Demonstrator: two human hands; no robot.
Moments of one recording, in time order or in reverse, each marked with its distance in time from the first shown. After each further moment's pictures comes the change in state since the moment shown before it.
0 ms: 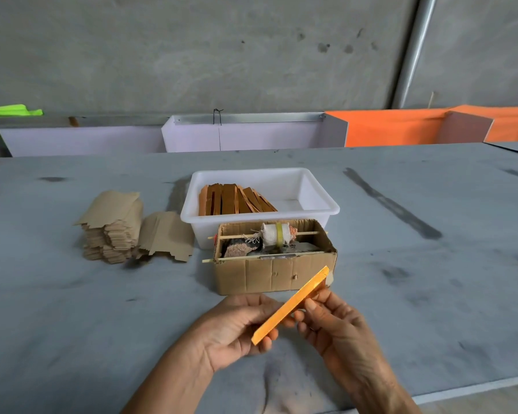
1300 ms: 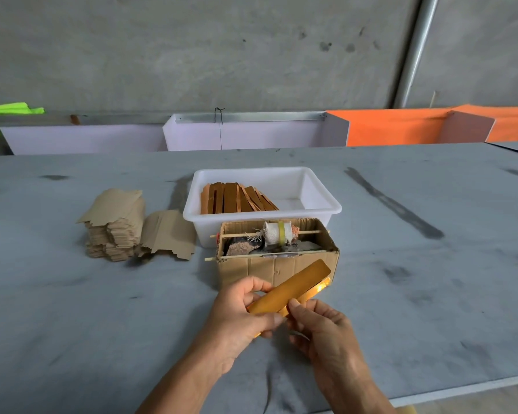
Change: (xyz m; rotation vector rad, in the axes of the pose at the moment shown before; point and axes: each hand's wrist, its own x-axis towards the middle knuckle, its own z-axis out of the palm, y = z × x) left_hand 0.002 -0.012 0.006 0.405 0.322 0.372; right_hand -0.005 0.012 0.027 -0.204 0.243 0.073
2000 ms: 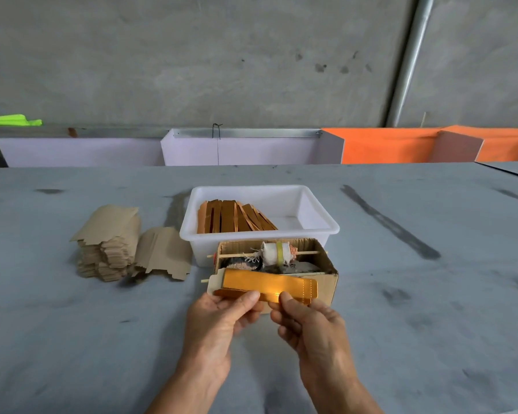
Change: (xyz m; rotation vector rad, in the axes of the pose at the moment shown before) left_hand 0.015 0.001 -0.009 -0.596 0.290 0.067; right_hand 0.007 -0.021 0.027 0.099 0.060 -0.005
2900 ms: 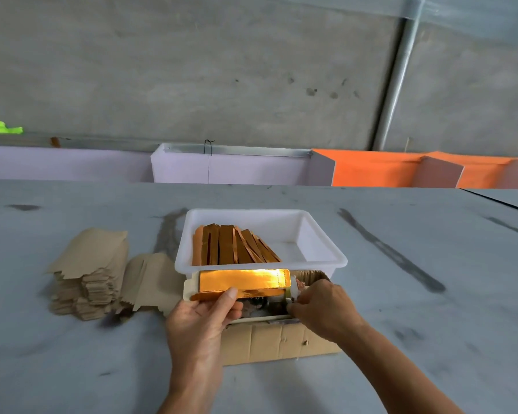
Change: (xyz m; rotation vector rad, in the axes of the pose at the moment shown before) left_hand 0.056 0.017 -0.001 -0.051 0.099 0.246; right_hand 0.100 -0.055 0.014 -1.572 0.061 -0.347
